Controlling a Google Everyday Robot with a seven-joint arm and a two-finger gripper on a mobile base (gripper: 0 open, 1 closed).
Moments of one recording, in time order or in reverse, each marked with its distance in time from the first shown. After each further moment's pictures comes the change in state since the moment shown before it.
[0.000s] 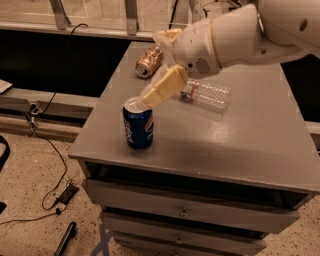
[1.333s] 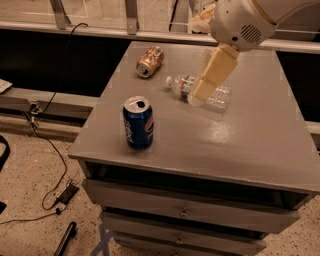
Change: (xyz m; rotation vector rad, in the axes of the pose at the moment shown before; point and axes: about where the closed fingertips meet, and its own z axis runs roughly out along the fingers) arm 0.021 -0.003 -0.088 -0.012 0.450 -0.108
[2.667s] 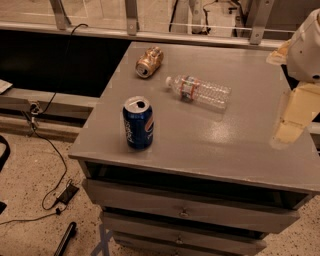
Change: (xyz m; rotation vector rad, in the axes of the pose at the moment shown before) arm 0.131 0.064 -0.074 0.028 0.458 0.167
